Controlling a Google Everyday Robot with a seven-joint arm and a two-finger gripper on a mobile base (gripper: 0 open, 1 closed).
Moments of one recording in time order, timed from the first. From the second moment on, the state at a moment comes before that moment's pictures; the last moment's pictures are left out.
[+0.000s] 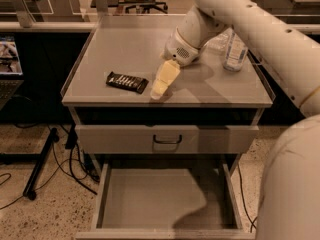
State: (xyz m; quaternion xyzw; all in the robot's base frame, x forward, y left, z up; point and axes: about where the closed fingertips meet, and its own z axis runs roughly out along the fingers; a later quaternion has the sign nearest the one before) arm 0.648 -0.010 0.852 -0.63 0.72 0.19 0.22
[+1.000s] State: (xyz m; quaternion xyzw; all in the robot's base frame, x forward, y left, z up) arm 0.647 0.057 0.812 -0.65 0.69 0.26 0.20
